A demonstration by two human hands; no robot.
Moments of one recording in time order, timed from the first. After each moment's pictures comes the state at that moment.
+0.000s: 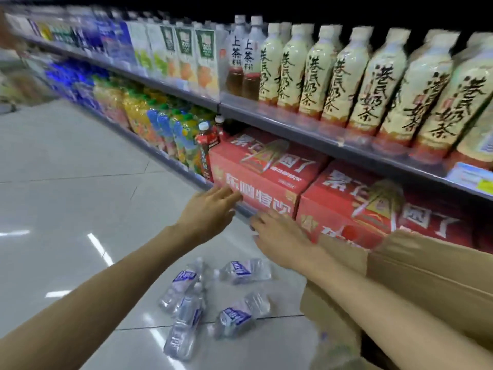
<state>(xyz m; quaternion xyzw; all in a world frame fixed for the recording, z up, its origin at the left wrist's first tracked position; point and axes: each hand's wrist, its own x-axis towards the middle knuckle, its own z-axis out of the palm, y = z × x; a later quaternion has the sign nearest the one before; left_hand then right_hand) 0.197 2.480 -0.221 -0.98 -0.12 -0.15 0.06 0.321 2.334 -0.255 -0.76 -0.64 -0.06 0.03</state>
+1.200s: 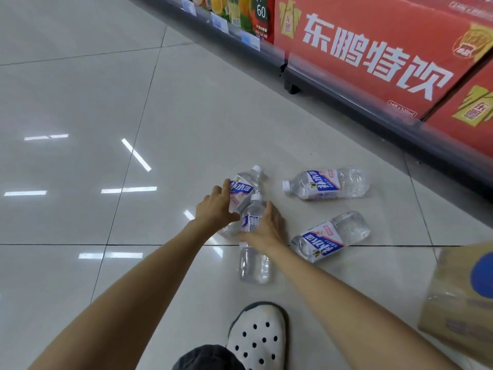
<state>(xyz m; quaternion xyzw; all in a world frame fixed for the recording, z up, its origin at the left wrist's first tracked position) 0.061 2.600 -0.570 -0.86 -0.44 0.16 -0.18 0.136 2.477 -0.586 -0.84 -0.25 0.43 0.24</state>
